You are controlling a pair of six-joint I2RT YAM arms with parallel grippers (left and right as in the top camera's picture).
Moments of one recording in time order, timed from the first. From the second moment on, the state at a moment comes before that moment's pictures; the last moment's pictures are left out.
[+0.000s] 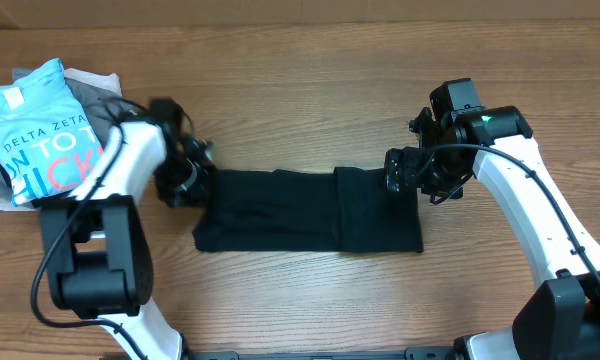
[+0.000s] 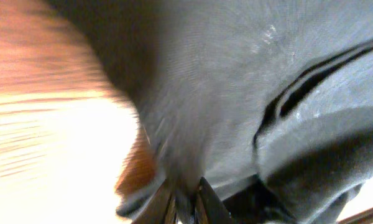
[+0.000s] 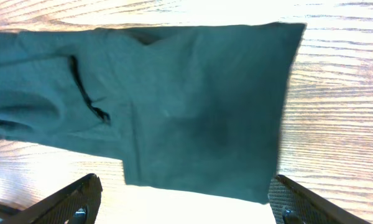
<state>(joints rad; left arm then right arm) 0.03 1.91 1.33 -1.13 0.27 0.10 0.17 1.63 1.34 -1.16 -0.29 0.23</state>
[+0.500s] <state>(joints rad) 0.18 1.91 1.62 -1.22 0.18 0.05 0.17 1.63 1.34 -1.16 -0.29 0.23</state>
